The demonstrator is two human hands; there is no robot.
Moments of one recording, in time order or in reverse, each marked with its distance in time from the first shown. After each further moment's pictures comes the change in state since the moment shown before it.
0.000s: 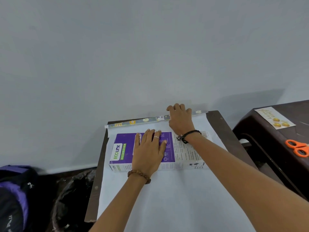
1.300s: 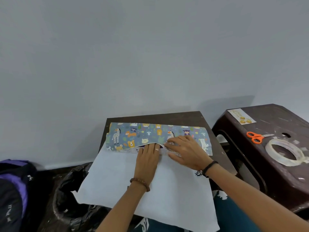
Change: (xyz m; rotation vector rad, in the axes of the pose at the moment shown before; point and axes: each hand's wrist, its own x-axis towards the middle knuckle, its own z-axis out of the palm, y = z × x) left_hand -0.076 0.039 0.002 0.141 0.337 0.192; right_hand -0.167 0.025 -0.061 0.088 0.217 -0.522
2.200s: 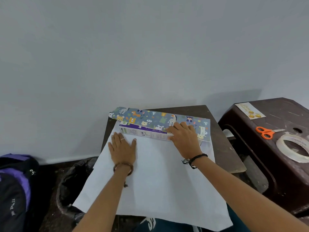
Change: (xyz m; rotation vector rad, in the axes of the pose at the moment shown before) left_hand 0.002 -0.084 0.018 -0.222 -0.315 -0.758; right_hand 0.038 -0.016 0.030 -0.058 -0.117 0.383
